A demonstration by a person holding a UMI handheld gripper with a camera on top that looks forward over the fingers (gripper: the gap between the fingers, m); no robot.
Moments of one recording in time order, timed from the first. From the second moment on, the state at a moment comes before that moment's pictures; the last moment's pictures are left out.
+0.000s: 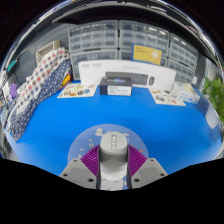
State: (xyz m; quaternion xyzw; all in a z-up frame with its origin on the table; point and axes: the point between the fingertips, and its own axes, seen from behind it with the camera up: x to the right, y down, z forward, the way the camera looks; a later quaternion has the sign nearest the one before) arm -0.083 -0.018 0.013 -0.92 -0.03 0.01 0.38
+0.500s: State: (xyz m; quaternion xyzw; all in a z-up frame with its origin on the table) arm -0.083 -0.026 -0.009 -0.93 -0.01 0.00 0.37
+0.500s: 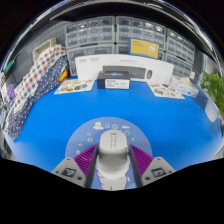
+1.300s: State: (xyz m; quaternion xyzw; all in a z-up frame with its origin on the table) arm -0.141 -0.123 0.203 -0.88 -0.02 0.00 0.47
